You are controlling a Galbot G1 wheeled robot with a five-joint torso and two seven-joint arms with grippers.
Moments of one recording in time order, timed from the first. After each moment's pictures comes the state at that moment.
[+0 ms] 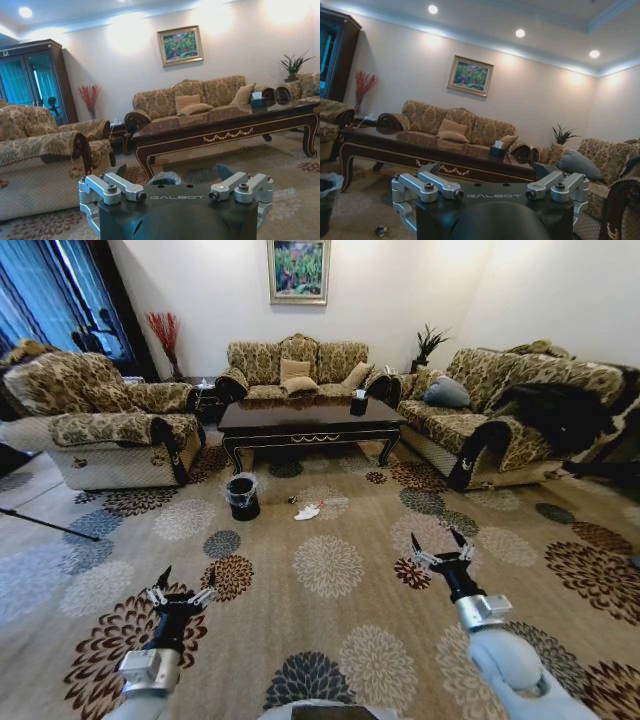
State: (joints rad) left arm 1.91 -1.28 -0.74 -2.37 -0.18 0.01 -0.12; right arm -1.60 0.91 0.69 2.04 0.41 0.16 0.16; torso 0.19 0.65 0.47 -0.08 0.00
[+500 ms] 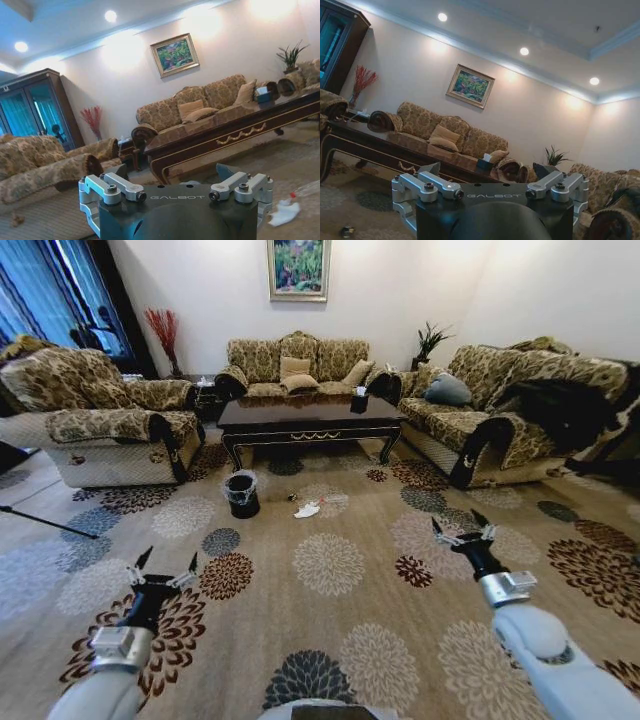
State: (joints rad) left arm 1.85 -1.06 -0.93 -2.27 -0.31 0.00 -0.11; right arm -1.54 0.80 0.81 1.91 0.44 0.20 0.06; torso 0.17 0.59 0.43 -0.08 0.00
